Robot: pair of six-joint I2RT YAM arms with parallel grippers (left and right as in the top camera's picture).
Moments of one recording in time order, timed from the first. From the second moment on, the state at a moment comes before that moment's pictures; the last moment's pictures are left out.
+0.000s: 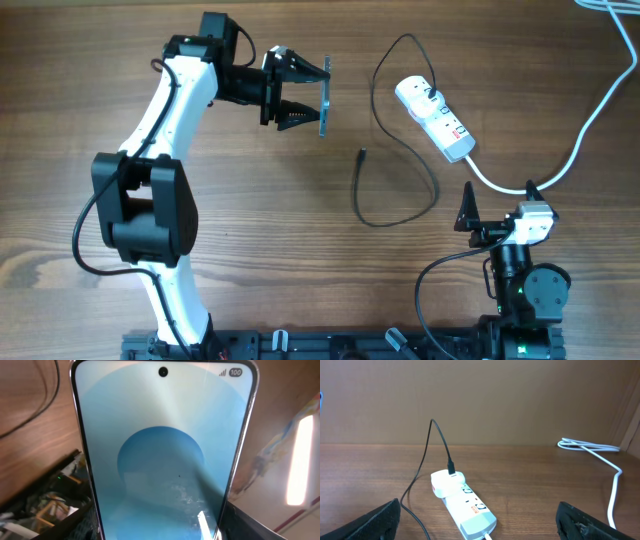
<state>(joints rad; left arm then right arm) -0.13 2.08 1.75 -1.11 1.45 -0.64 -0.05 0.01 0.01 0.00 -0.06 -0.01</state>
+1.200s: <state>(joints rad) -0.13 2.08 1.75 -1.11 1.46 -0.77 -0.04 0.94 1.37 -1.14 -0.53 0.78</state>
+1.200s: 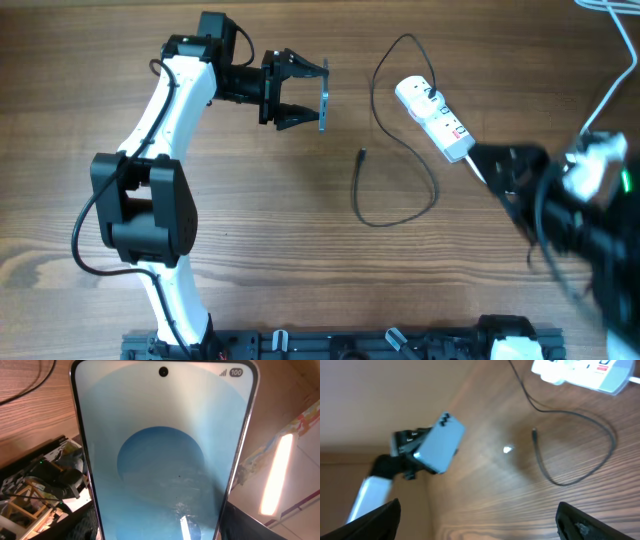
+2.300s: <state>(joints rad) -0.13 2.08 1.75 -1.11 1.46 -0.77 0.90 1.65 1.61 -0.82 0.57 0.63</state>
